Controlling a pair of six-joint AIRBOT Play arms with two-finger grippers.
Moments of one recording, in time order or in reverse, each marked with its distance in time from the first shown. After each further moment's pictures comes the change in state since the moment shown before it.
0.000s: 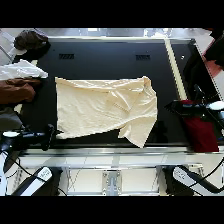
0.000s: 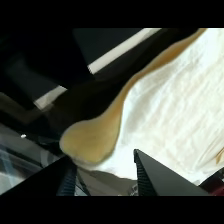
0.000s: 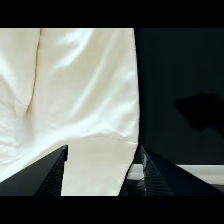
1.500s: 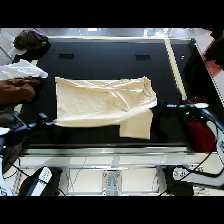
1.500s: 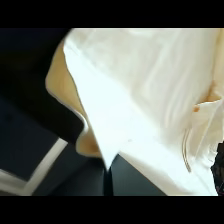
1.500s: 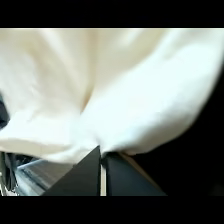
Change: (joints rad) left arm 0.009 0.198 0.119 -0.131 -0.002 0.158; right arm 0.100 -0.211 -0.002 0.394 0.103 -0.239
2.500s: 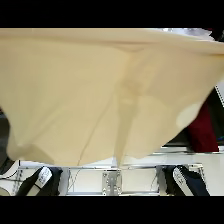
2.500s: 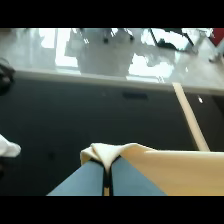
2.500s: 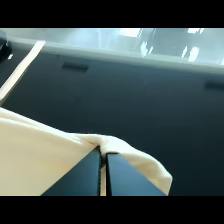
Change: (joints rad) left arm 0.018 -0.128 1.426 0.091 -0.351 0.138; right arm 0.001 0.547 0.964 -0.539 0.241 0.375
